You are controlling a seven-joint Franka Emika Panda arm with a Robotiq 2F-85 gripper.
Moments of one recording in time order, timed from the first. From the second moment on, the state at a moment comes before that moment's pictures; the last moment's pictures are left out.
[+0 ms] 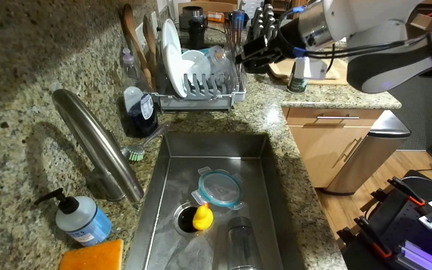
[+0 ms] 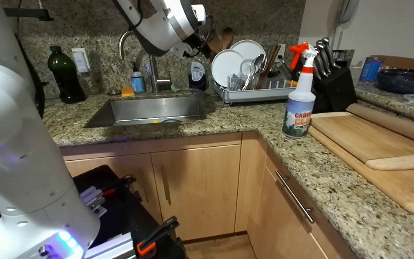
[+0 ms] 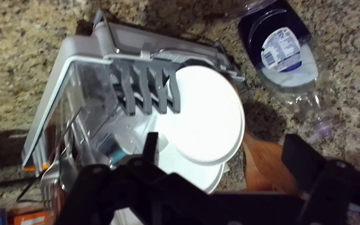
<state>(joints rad) -0.13 0.08 0.33 -2.27 -0.80 3.33 1.12</state>
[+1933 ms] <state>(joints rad) -0.10 0.80 0.88 -1.53 -0.36 2.73 -0.13</state>
